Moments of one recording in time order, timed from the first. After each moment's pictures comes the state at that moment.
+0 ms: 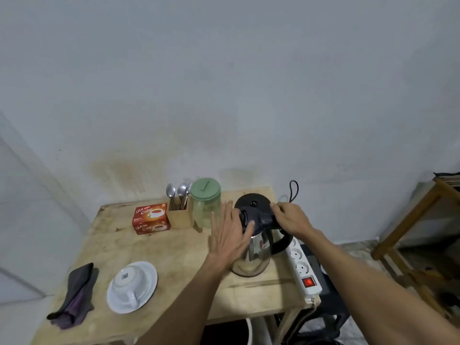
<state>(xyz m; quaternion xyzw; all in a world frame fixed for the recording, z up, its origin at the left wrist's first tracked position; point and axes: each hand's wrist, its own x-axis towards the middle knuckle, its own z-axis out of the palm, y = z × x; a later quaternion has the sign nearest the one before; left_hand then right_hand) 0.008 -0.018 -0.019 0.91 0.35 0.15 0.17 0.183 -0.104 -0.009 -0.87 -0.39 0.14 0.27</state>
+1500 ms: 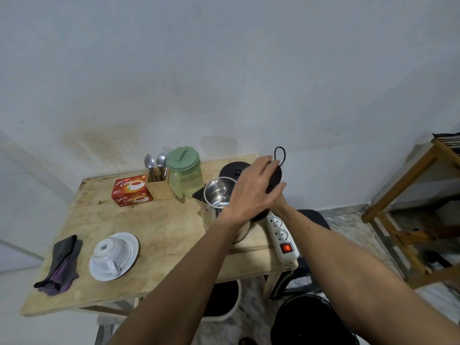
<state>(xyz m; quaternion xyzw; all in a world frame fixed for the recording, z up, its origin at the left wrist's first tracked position) 0.104 -0.072 0.005 0.93 0.11 0.31 0.16 0.195 -0.113 -0.063 -0.71 -0.25 0.25 0.61</state>
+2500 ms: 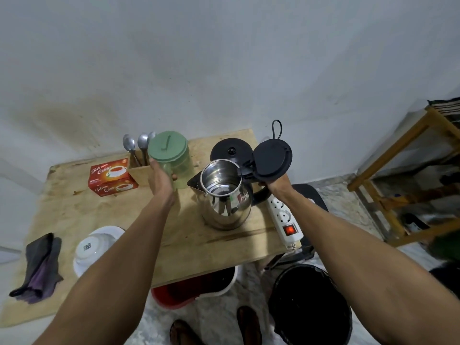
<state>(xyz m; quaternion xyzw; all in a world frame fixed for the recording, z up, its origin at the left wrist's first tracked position) 0.021 0.097 -0.087 0.42 0.58 0.36 0.60 0.200 -0.107 -0.073 -0.71 -0.20 0.29 0.60</state>
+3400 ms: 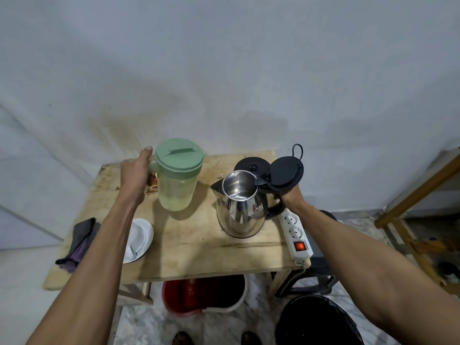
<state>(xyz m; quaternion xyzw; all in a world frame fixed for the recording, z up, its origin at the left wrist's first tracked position) -0.083 0.093 0.038 0.55 0.53 0.42 0.48 0.212 -0.101 -0.084 -0.72 -0.21 0.32 0.58</state>
